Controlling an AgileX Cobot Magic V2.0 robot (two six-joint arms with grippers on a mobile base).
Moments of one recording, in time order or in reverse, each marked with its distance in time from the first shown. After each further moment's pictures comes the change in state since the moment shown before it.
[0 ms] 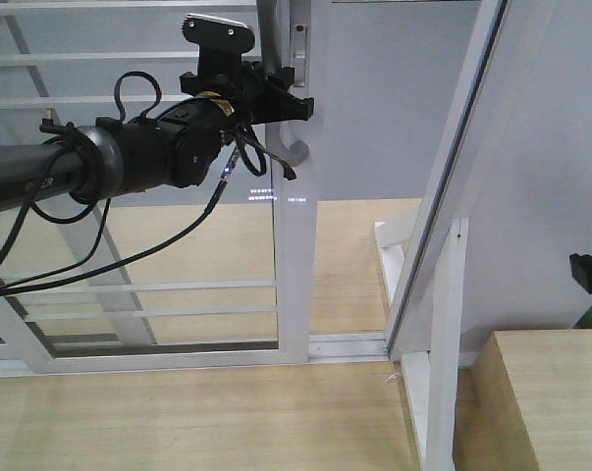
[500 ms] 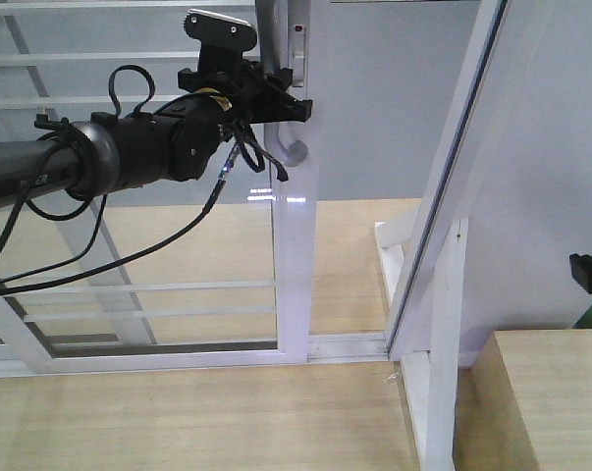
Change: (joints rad) left arm 0.014 -0.015 -0.009 -0.082 0.065 0.122; right arm 0.000 0.000 0.000 0.000 0.000 0.000
